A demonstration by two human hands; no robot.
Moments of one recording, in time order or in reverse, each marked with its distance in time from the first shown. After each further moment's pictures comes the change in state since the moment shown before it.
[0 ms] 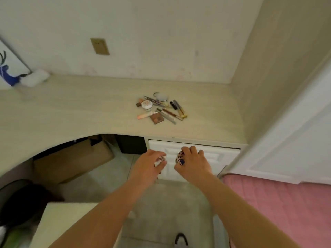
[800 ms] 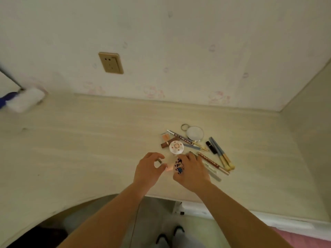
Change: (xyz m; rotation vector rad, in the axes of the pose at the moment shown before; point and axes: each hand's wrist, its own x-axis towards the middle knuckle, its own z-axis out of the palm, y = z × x) left_hand 0.254 -0.144 -0.097 -0.114 0.079 -0.139; right_hand 0.279 -0.126 -0.028 -0.007 -0.029 -0.061
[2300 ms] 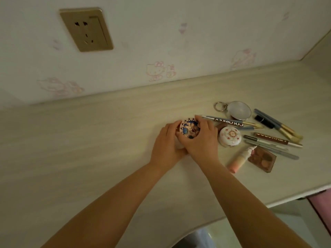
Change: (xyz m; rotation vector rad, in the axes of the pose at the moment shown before) left_hand 0.159 -0.116 -0.036 -0.189 -0.270 0.477; right_hand 0.161 -0.138 0.054 0.582 0.678 0.518
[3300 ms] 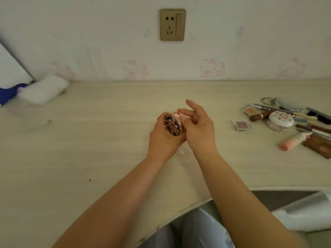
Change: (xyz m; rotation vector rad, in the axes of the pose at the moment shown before) left_hand -0.142 -0.053 -0.066 -0.252 0.452 -0.166; right_hand -0.132 -0.062 0.073 0.823 -0.226 -0.230
